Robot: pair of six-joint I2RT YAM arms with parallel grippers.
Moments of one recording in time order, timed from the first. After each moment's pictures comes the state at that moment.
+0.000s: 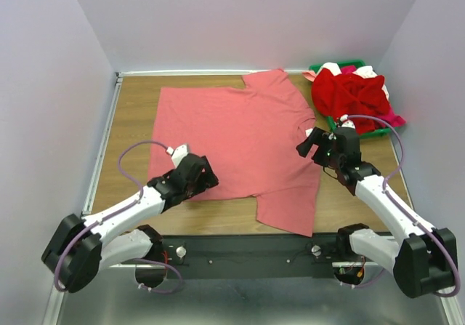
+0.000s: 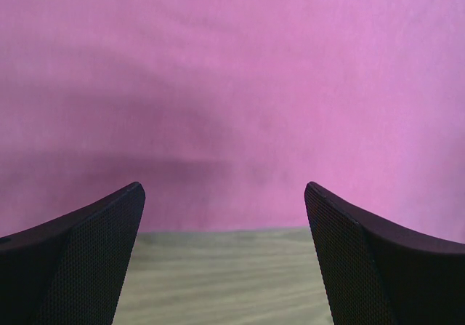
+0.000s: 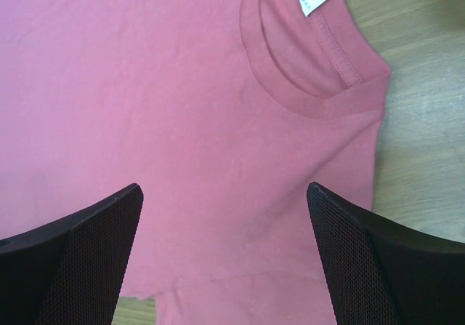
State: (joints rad) left arm -0.67 1.09 0.52 -0.31 -0.24 -0.96; right arm 0.23 1.05 0.60 -0.16 0.00 0.59
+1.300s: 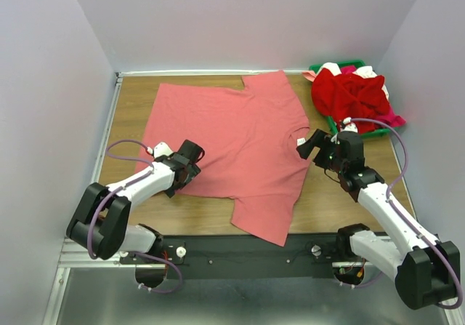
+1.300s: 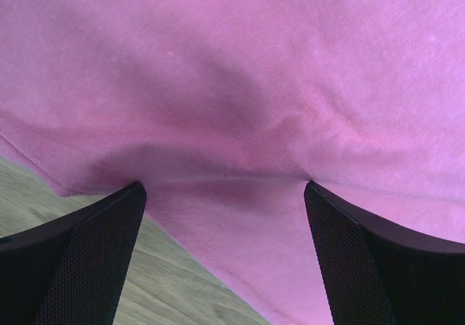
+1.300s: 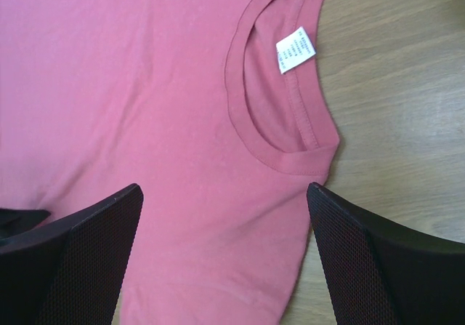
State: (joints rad) left arm -0.49 1.34 0.66 -0.58 -0.46 -1.21; right arm 0.23 0.95 0.56 -0.16 -0.03 0.60
